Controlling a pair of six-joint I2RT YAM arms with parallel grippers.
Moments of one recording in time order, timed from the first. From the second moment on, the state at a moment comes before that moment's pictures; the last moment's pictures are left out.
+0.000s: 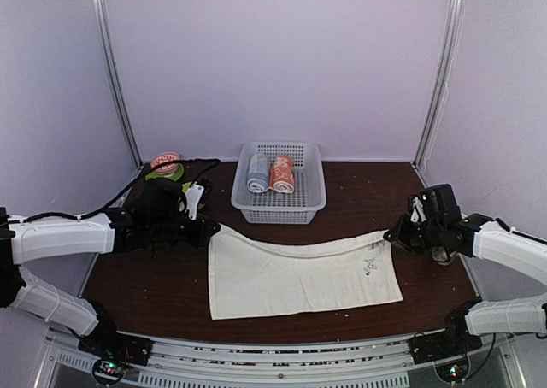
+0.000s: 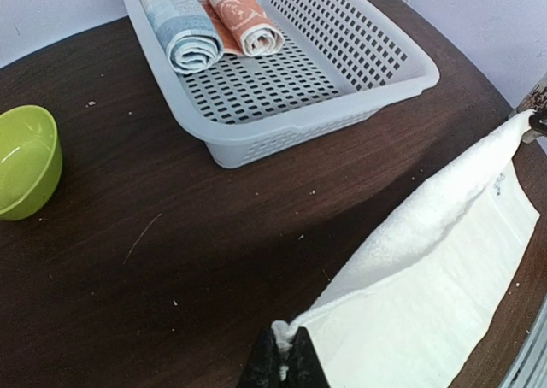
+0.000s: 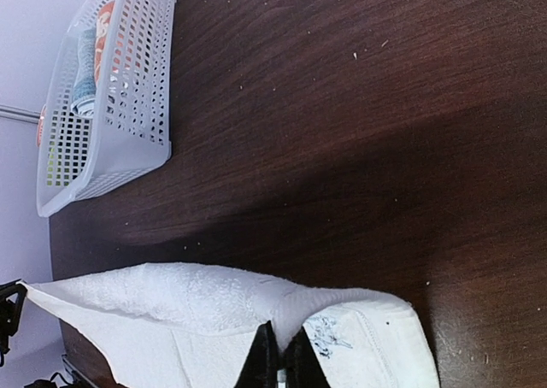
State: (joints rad) left arm -0.70 1.27 0.72 -0.07 0.04 -0.25; right arm 0.34 1.03 0.57 -0.31 -0.16 0.76
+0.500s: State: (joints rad) left arm -0.70 1.09 0.55 -0.06 0.09 -0.28; right arm 0.33 0.96 0.60 -0.39 -0.17 0.71
